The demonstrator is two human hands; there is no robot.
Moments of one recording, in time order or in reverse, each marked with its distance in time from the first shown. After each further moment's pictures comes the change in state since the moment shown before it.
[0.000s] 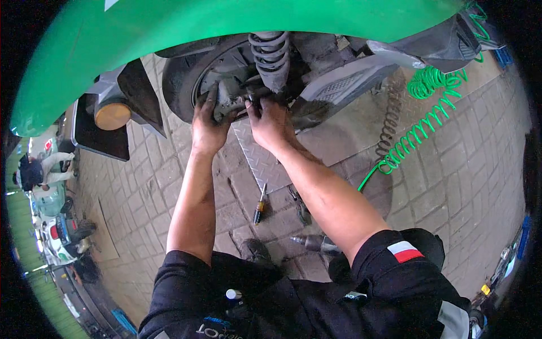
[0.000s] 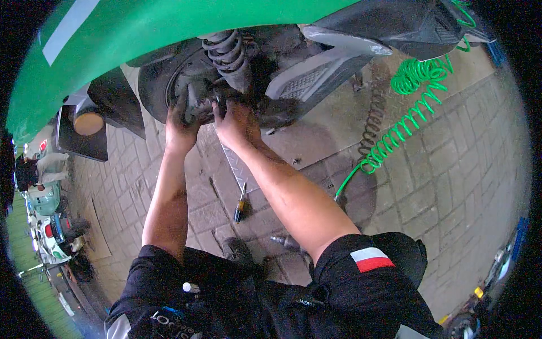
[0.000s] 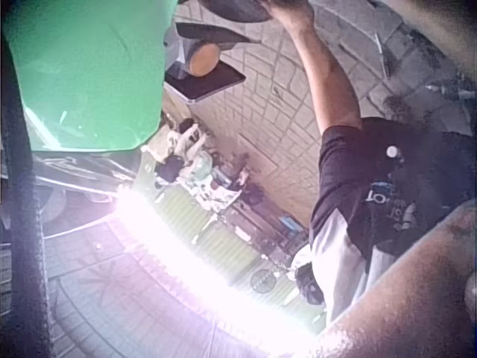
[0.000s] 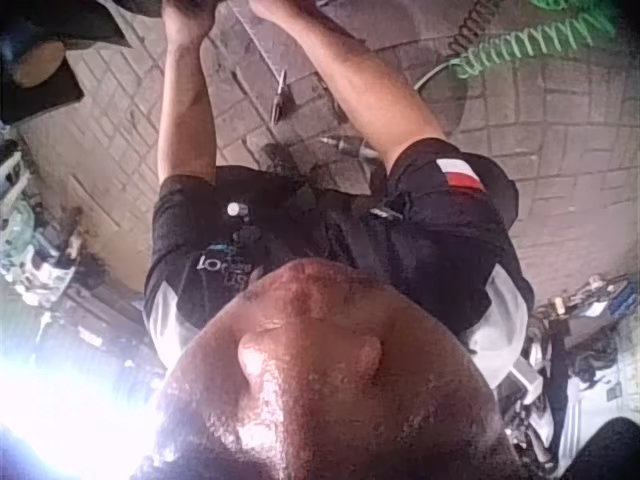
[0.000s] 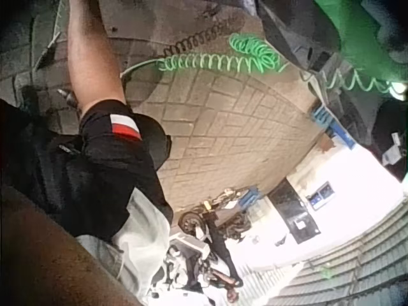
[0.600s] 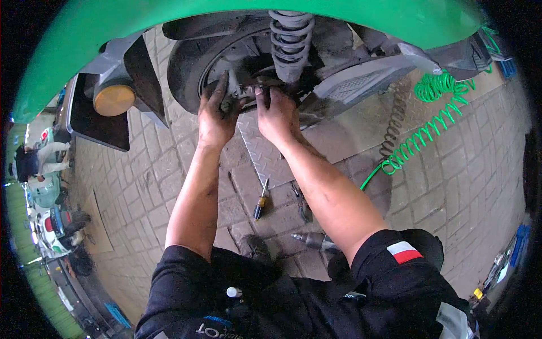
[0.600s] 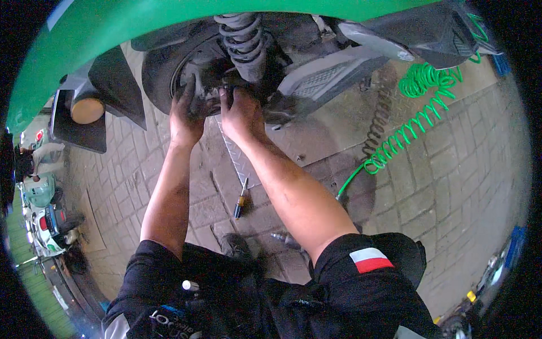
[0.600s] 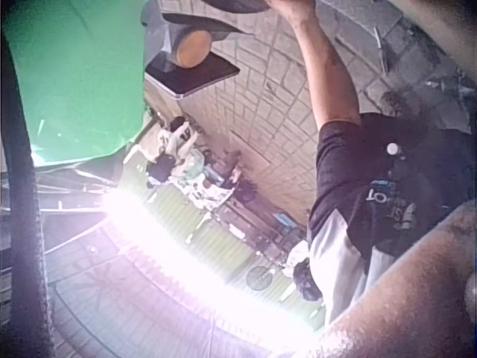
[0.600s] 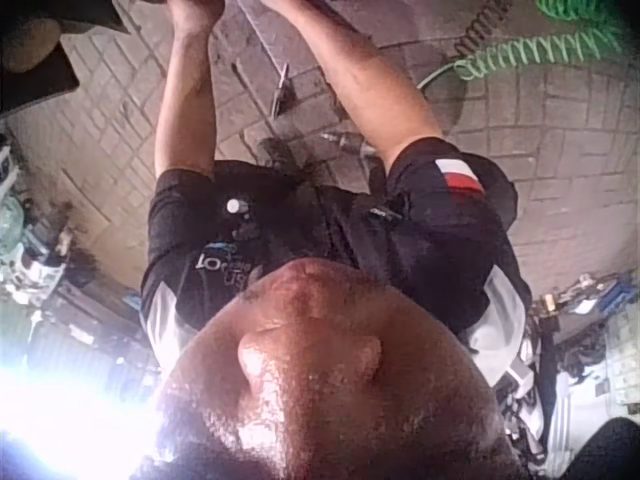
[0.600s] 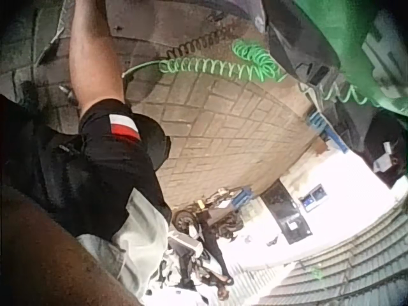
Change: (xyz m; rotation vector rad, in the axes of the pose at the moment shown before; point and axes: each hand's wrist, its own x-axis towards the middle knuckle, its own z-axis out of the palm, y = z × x) left_hand -0.005 -0.001 0.003 -0.067 0.073 0.028; right_hand 0.002 -0.016 -0.005 0.041 0.016 0.020
